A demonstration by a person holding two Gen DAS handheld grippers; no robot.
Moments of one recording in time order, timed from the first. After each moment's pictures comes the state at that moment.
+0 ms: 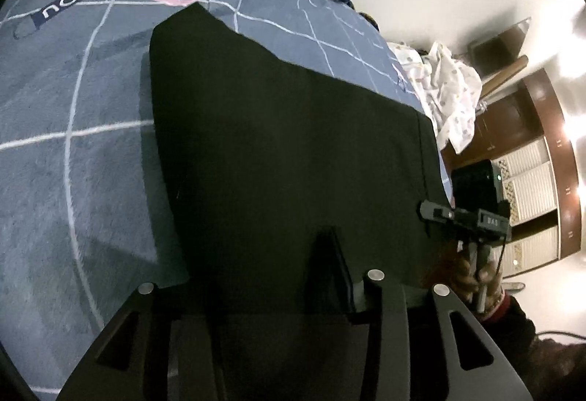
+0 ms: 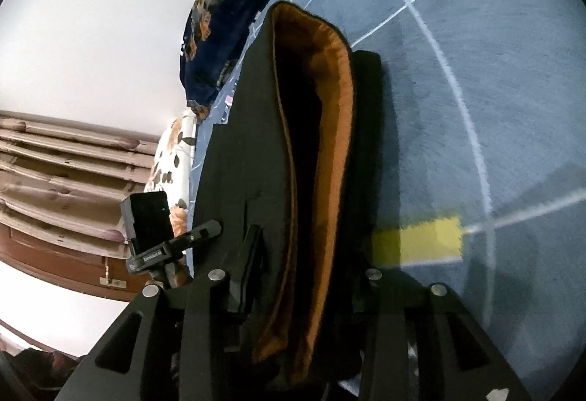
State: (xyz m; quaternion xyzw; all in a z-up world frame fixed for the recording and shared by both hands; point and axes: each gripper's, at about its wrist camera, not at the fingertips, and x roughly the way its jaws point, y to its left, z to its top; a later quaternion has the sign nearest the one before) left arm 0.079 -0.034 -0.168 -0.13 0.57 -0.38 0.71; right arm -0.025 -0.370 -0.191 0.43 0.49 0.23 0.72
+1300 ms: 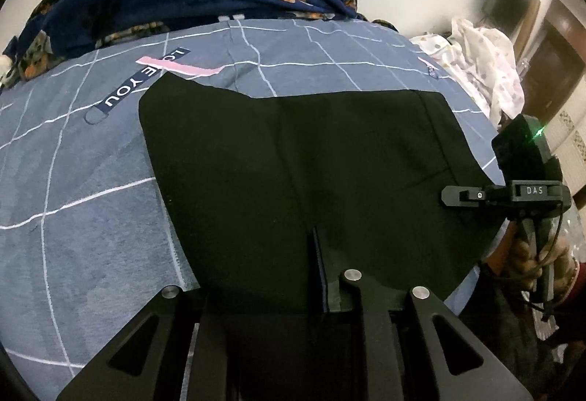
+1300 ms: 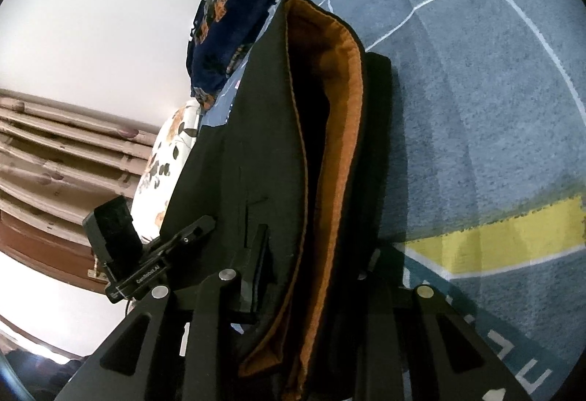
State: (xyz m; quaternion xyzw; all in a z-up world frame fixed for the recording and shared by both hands) left arm 0.038 -0.024 -0.133 0.03 0.49 -0.30 0.82; right arm -0.019 -0.321 -0.190 0.41 0.47 0.24 0.74
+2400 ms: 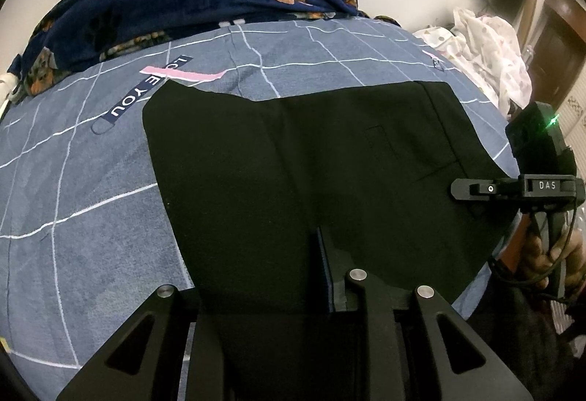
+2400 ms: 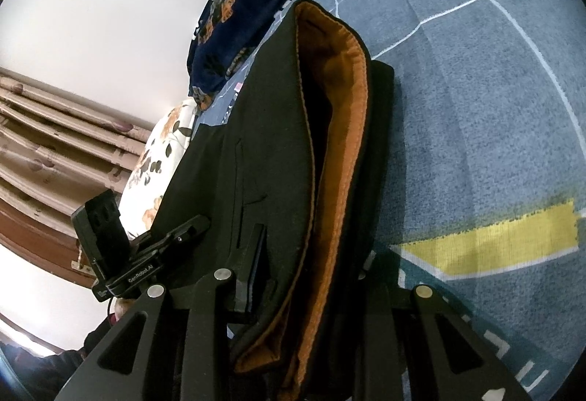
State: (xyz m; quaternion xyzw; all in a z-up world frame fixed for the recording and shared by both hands) left arm 0.037 -0.027 -0.136 0.06 0.47 -0.29 0.83; right arm -0.018 -0.314 -0.186 0.38 0.46 0.23 0.77
